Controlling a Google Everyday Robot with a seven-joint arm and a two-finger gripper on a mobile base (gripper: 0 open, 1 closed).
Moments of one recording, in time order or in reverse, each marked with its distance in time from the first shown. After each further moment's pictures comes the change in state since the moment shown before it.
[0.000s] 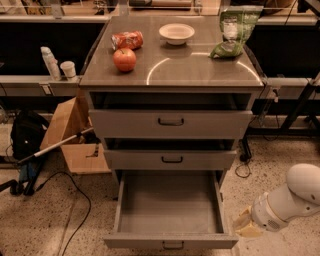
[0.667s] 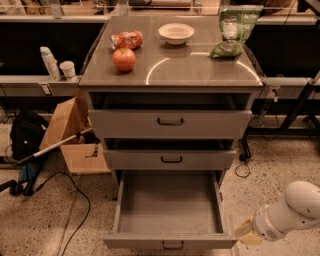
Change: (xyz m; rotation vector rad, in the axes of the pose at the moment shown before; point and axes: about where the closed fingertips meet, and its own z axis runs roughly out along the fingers) arm 0.053 -0.025 0.051 0.016 -0.009 0.088
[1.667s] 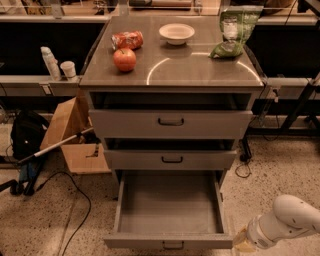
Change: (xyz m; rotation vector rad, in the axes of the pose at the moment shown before) arm 0.045 -0.028 0.068 0.020 0.046 0.029
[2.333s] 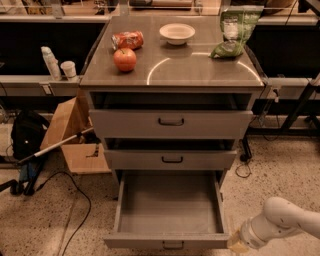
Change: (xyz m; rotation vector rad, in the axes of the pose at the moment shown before) arm 0.009 -0.015 0.046 -0.034 0.014 0.003
